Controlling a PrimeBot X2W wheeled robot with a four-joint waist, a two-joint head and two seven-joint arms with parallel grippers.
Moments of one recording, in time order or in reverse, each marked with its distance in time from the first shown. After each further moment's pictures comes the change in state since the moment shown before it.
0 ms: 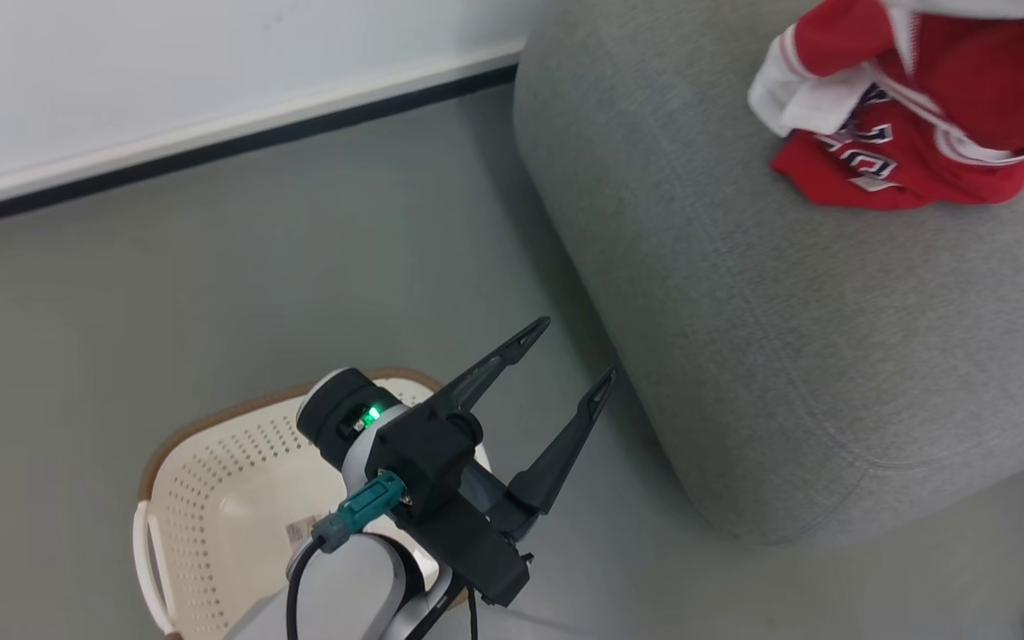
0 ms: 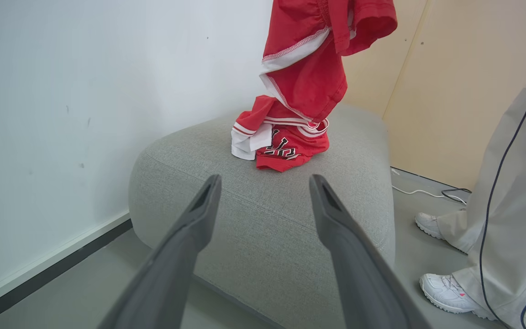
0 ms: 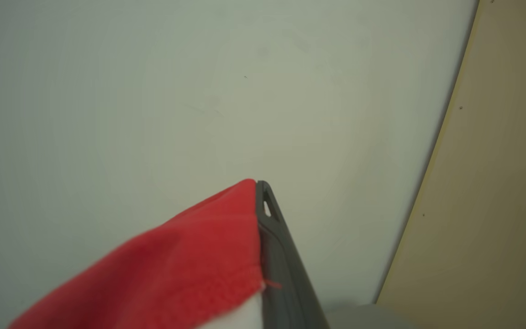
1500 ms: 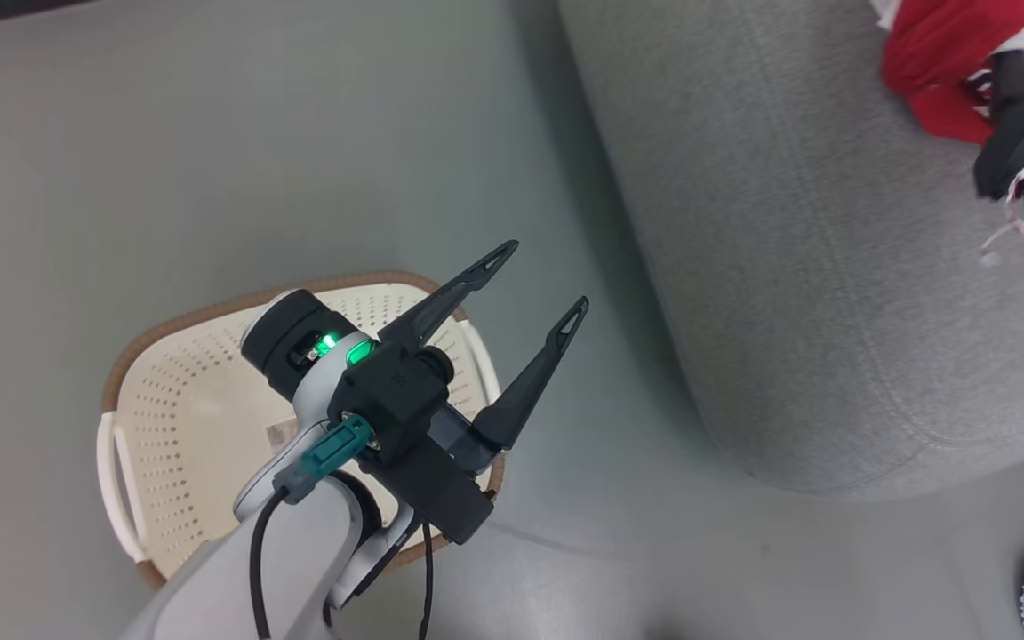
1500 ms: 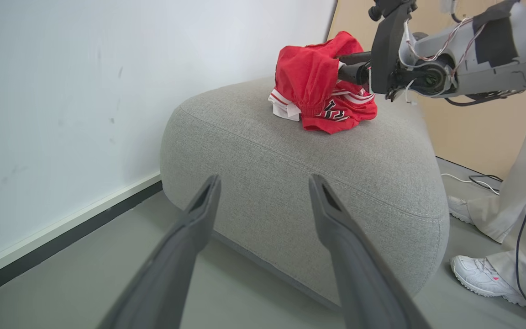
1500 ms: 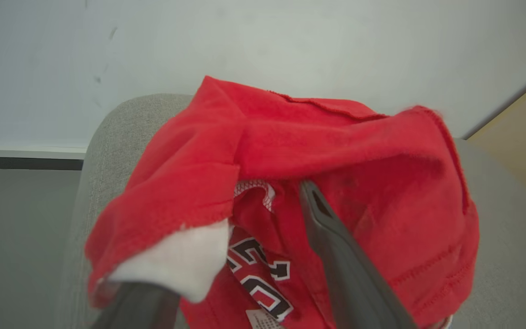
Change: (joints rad) left arm -0.112 0.073 0.027 -0.058 0.047 -0.007 0.060; right arm 0.080 0.201 0.100 0.455 -0.055 0.040 -0.053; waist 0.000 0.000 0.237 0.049
